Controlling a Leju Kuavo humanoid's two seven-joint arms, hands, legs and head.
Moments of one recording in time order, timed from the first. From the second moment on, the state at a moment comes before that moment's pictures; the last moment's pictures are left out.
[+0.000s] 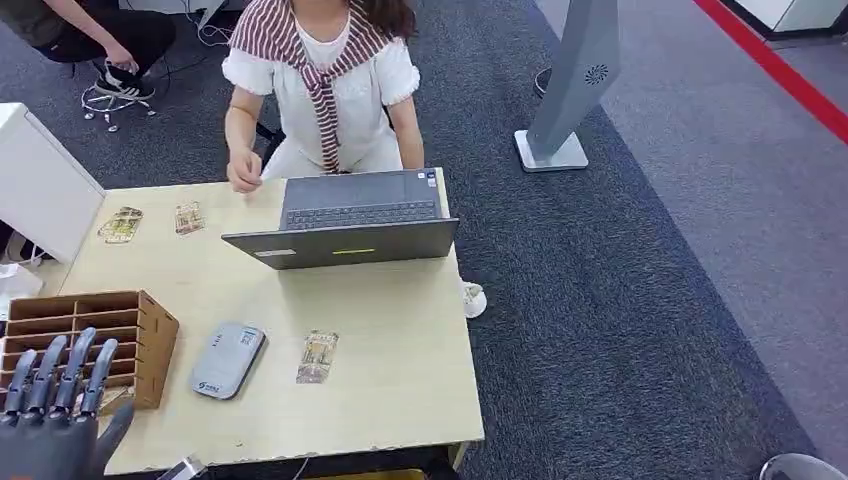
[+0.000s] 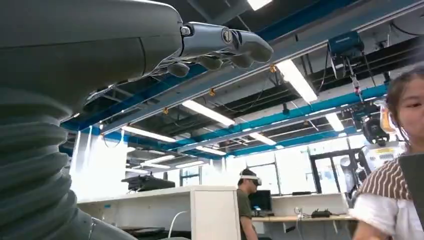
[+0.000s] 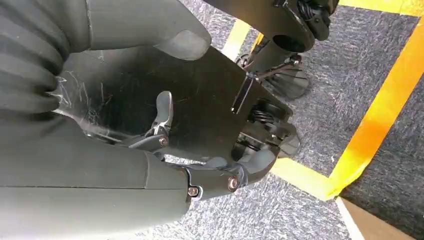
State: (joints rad) left arm 0.35 0.35 -0.08 -1.82 -1.47 0.58 0.03; right arm -0.23 0.11 1.44 -0.11 -1.14 -0.33 0.00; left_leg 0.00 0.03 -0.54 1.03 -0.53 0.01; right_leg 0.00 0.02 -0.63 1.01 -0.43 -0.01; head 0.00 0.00
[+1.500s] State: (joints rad) left arm 0.34 0.36 0.04 -1.63 -1.34 0.36 0.13; right arm -0.23 0.11 1.44 -0.11 -1.16 -0.32 0.00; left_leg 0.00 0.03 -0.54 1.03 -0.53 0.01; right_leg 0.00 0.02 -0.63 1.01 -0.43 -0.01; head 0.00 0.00
